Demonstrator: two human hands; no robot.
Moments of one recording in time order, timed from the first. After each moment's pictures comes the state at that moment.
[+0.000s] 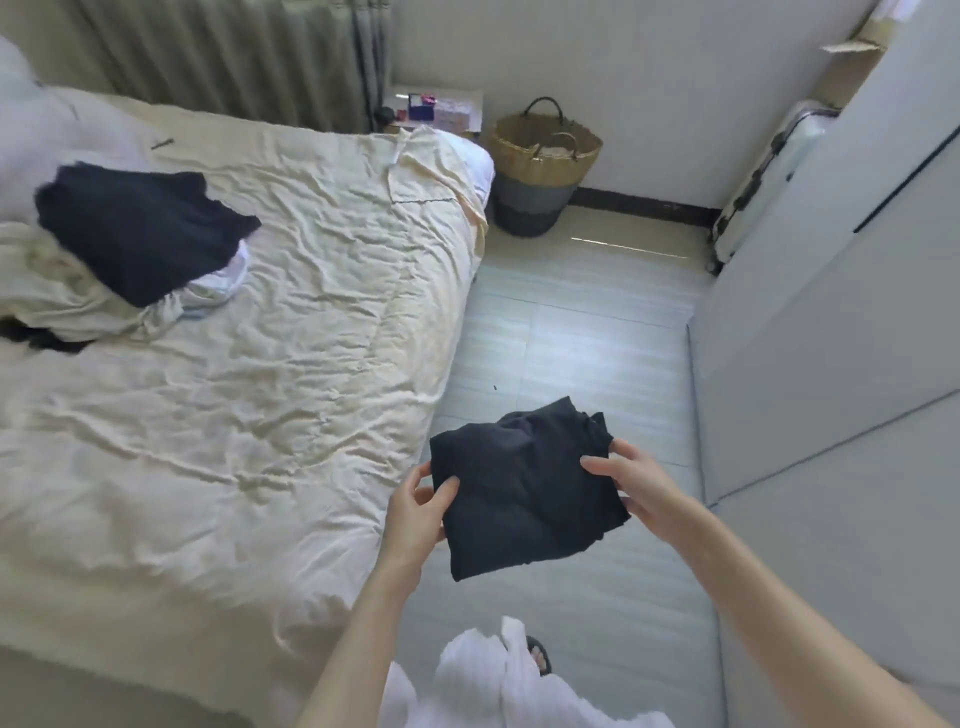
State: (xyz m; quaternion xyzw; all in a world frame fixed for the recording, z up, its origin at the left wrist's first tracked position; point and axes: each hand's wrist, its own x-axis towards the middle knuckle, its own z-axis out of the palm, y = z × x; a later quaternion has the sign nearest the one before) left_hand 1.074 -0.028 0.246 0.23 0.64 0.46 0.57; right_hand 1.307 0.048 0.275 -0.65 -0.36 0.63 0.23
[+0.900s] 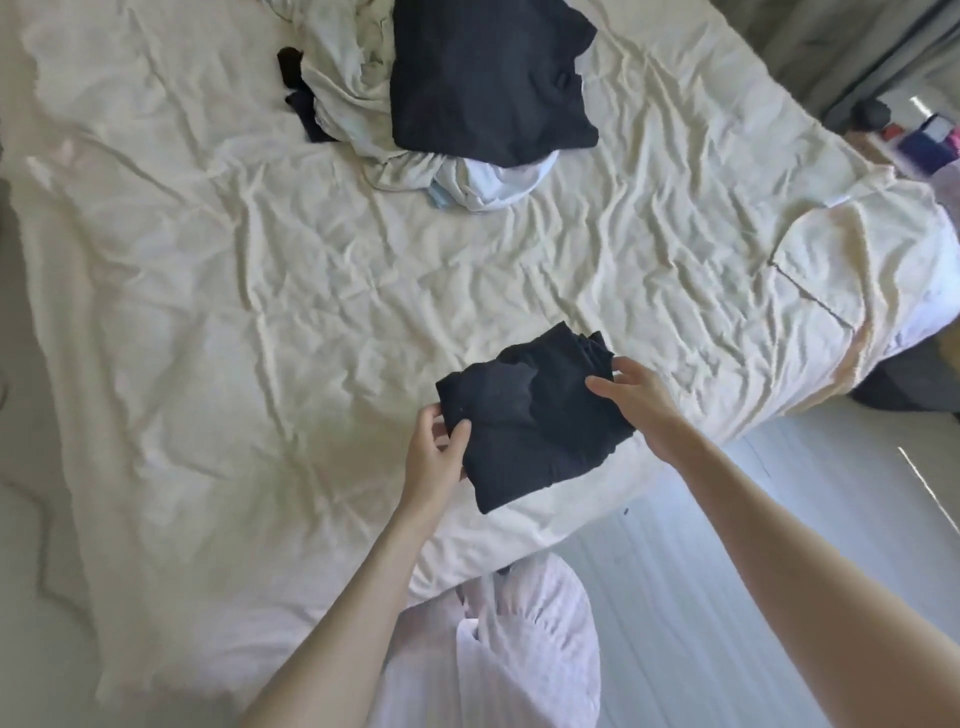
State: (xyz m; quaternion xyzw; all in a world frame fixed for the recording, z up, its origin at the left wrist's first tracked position) left_hand 0.846 0.224 0.070 -0.10 0.68 0.65 0.33; right_hand 0.896 0.455 0.108 -0.46 -0.69 0.55 -0.08
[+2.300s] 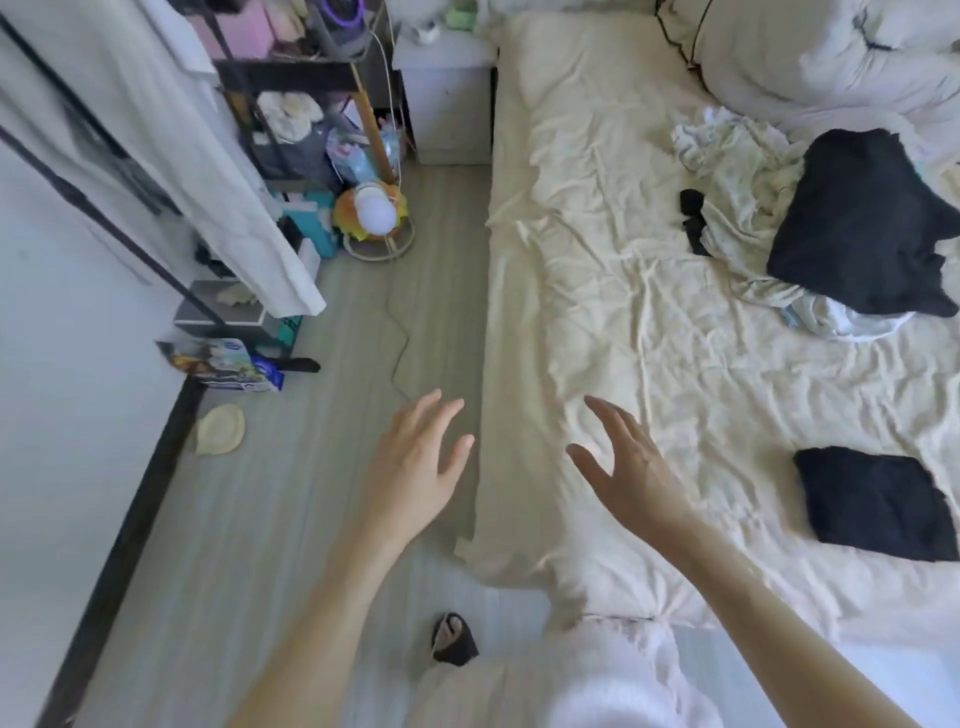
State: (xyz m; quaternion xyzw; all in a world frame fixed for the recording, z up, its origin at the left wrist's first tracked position) left_hand 0.851 -0.280 0.293 0.05 0.96 0.27 0.03; right_hand 0.856 -0.049 0.271 0.01 -0.94 0.33 -0.06
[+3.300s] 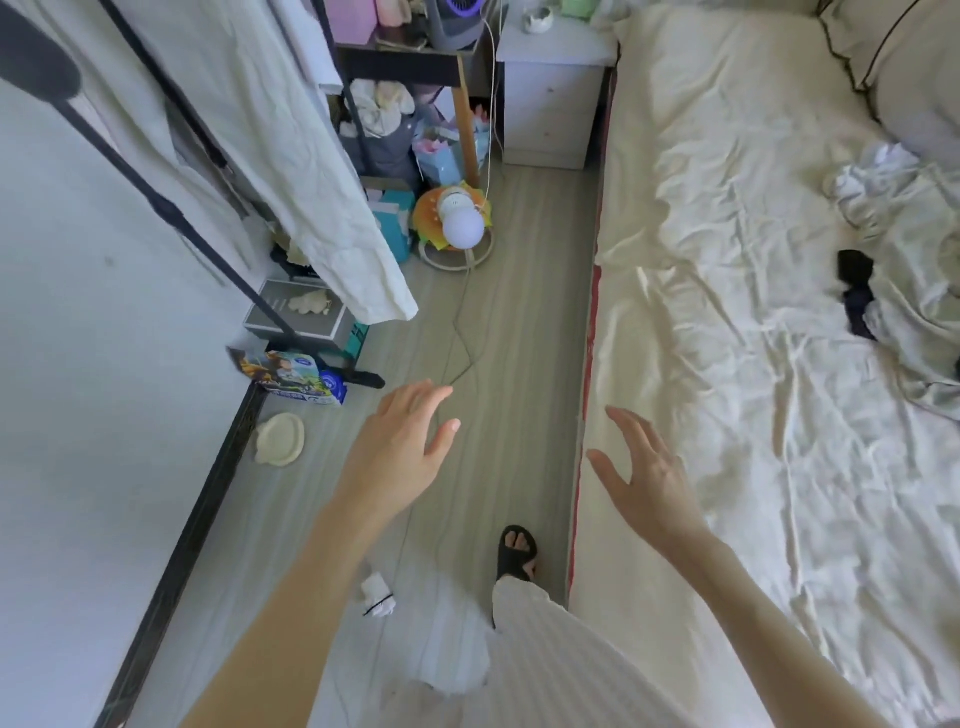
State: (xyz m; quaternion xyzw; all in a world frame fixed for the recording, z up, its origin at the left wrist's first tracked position) left_hand 0.662 -0.473 0.297 0.01 0.97 0.22 0.07; right_hand 0.659 -0.213 0.247 0.03 -0.94 0.32 -0.09
